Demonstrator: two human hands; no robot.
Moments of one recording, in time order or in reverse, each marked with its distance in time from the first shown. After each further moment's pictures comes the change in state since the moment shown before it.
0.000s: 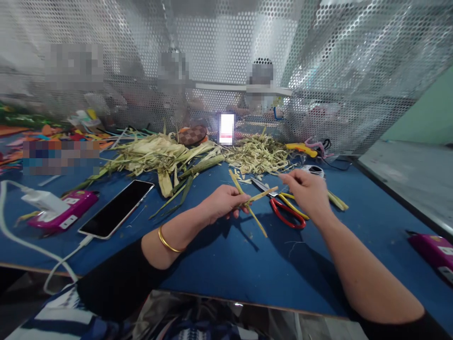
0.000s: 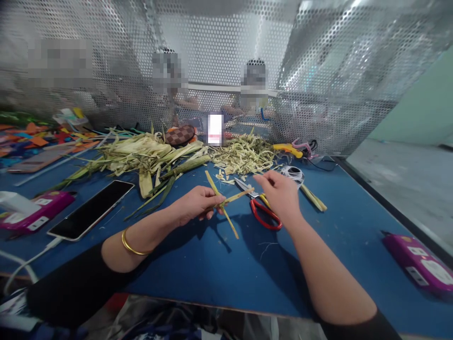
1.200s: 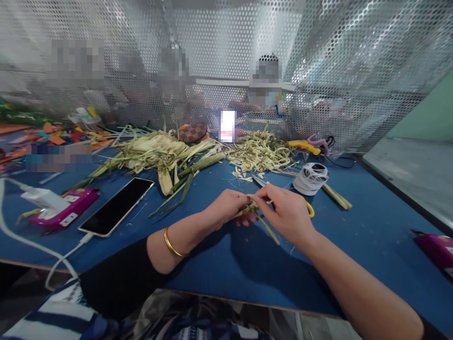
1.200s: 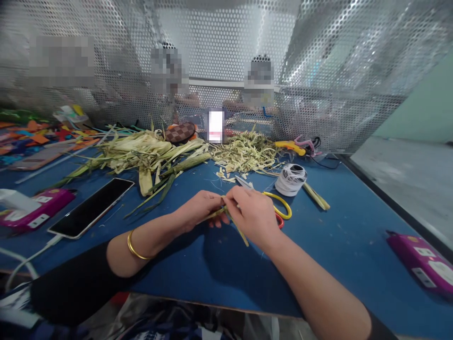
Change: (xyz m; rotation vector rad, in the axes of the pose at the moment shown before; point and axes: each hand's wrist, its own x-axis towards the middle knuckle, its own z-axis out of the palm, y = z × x) left_hand -0.002 -0.002 0.016 -0.085 -0.039 -0.075; right_hand -0.041 -0.040 0.016 -0.098 -0.158 -0.472
